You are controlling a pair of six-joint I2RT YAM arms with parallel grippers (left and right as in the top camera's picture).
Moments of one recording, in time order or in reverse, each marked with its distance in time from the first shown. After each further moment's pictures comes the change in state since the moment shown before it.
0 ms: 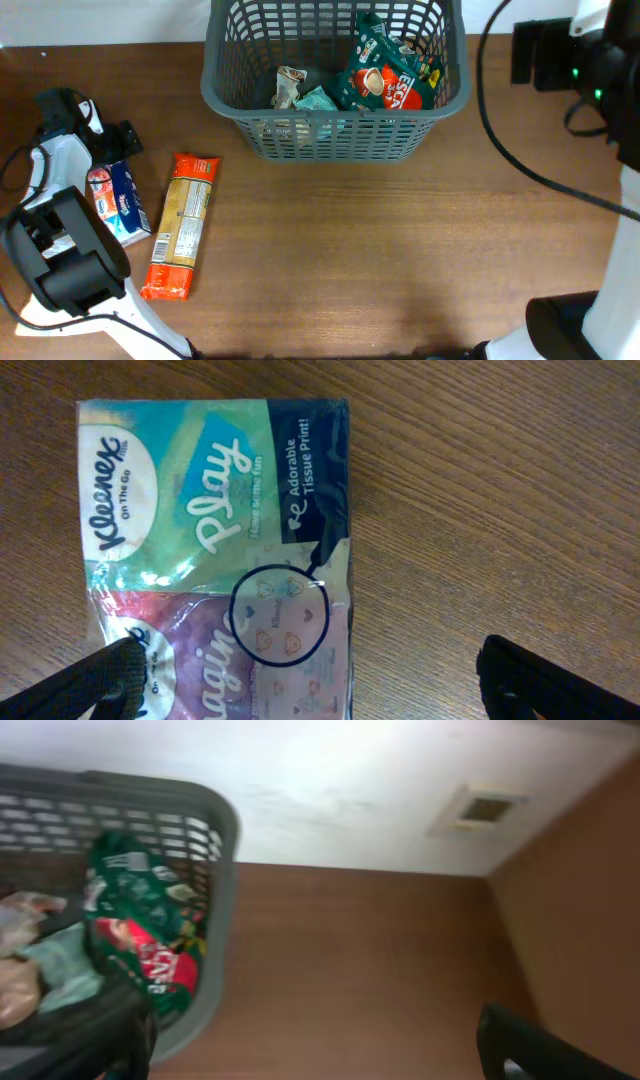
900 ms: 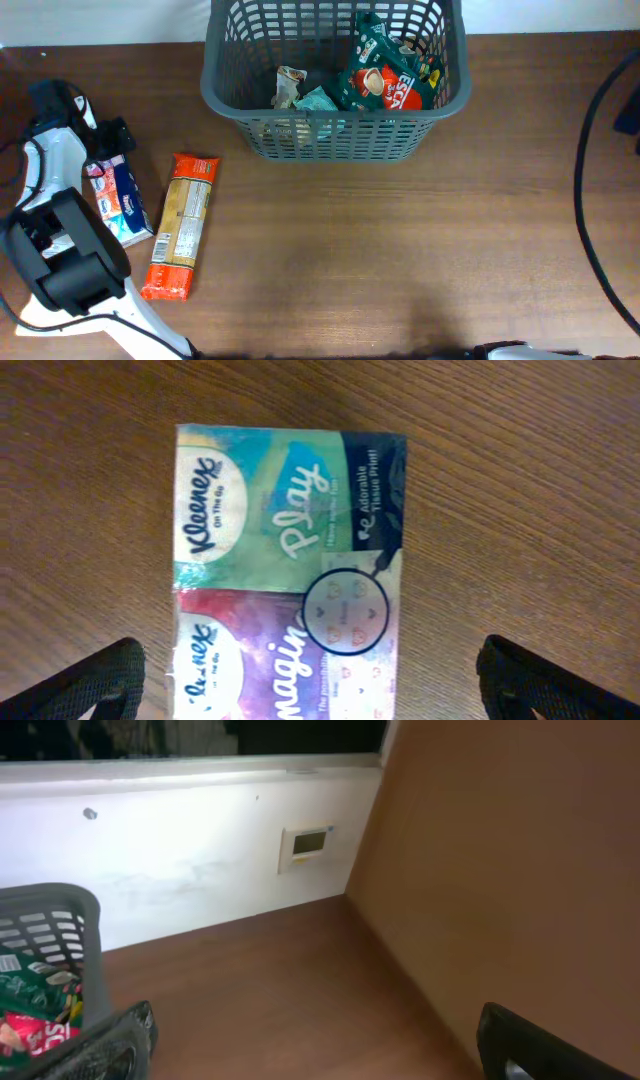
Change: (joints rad) left arm 0.000 0.002 0.076 -0.089 -0.077 0.020; right arm 0.001 -0.257 0.002 -0.038 0.335 0.104
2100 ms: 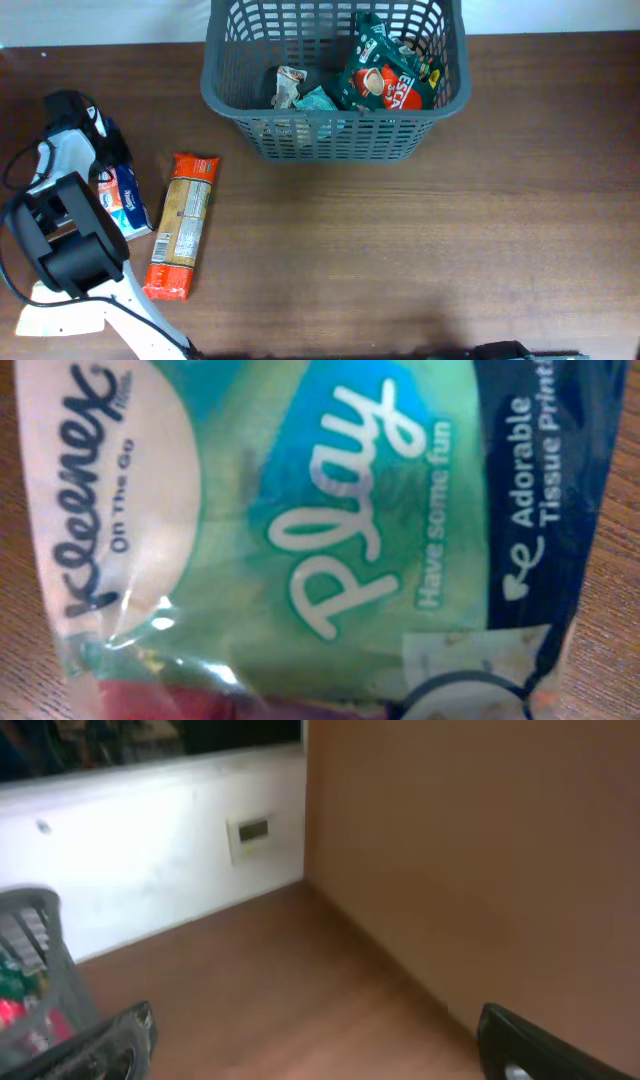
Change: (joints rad) left arm 0.000 0.129 0.012 0.066 -0.013 0.011; right arm 0.000 -0.403 -0.231 -0.164 0.087 0.135
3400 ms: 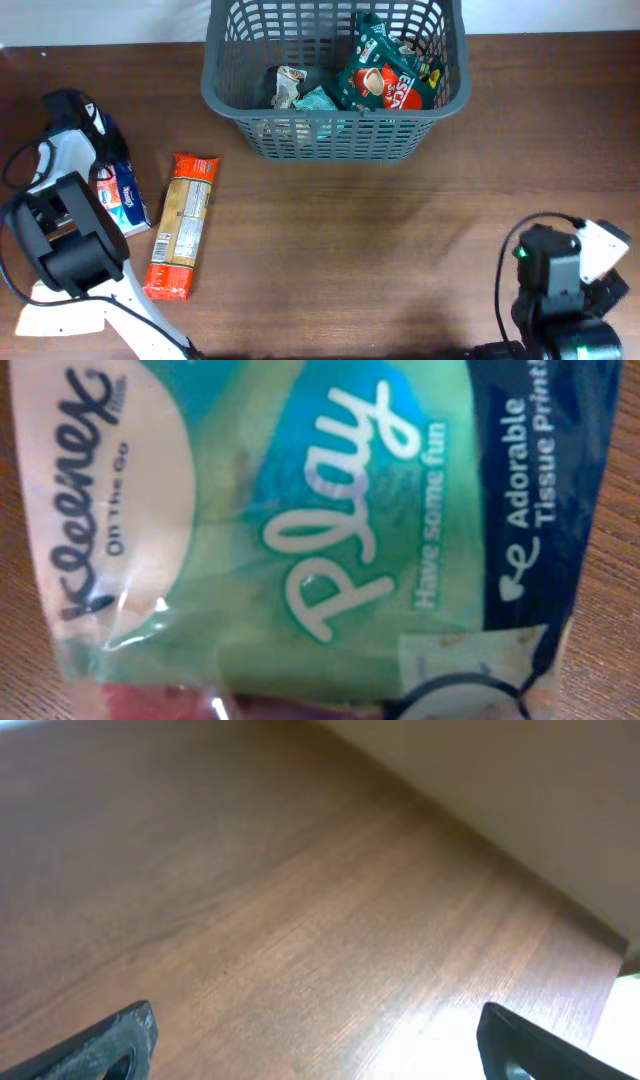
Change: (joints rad) left arm 0.000 0.004 0.000 0.043 0.000 0.000; right arm 0.000 -0.459 -1.639 0.703 0.113 0.329
